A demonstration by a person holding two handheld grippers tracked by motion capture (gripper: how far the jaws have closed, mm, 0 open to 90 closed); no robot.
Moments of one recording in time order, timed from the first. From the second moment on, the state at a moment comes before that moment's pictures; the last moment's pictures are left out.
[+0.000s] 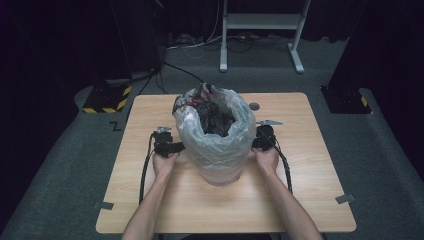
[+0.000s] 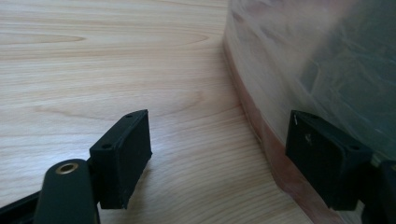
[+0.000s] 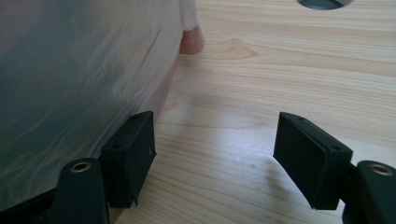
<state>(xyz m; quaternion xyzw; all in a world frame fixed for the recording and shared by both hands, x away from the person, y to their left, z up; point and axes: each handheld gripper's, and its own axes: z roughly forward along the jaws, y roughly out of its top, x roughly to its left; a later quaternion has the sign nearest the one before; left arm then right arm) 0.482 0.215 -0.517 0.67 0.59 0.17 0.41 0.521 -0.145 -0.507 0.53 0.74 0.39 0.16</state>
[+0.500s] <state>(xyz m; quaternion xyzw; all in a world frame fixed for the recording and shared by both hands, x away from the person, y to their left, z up) 0.477 0.205 -0.510 0.69 0.56 0.18 0.42 0.518 -0.145 -0.507 0.51 0.74 0.41 0.15</state>
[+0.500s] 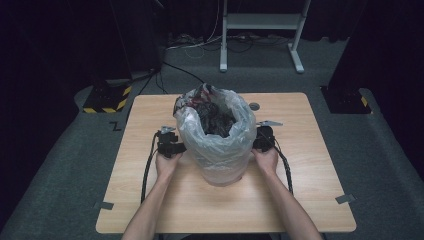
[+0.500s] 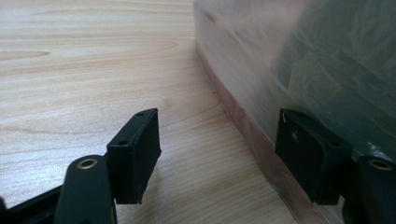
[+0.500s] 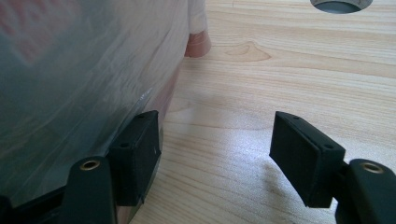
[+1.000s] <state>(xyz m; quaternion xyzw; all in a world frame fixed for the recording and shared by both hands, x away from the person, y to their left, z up) 0.465 0.203 -0.509 0.71 0.54 0.18 0.42 0.504 -0.153 -0.507 0.50 0.75 0.41 0.14</state>
